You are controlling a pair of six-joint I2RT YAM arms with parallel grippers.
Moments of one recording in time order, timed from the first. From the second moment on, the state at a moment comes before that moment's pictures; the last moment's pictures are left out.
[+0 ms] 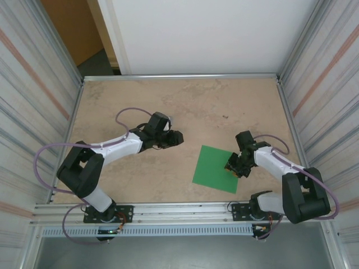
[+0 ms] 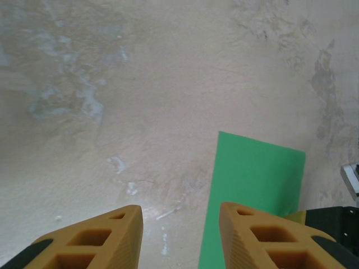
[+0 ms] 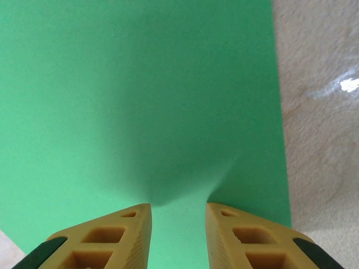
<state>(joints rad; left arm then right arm) -0.65 1.60 0.94 -0.18 0.27 -0.79 0.26 1.27 0.57 -0.72 -0.23 0.84</state>
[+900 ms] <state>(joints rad) -0.40 1.45 0.75 -0.19 0.34 -0.81 0.54 1.92 1.20 -0.51 -0.36 0.85</state>
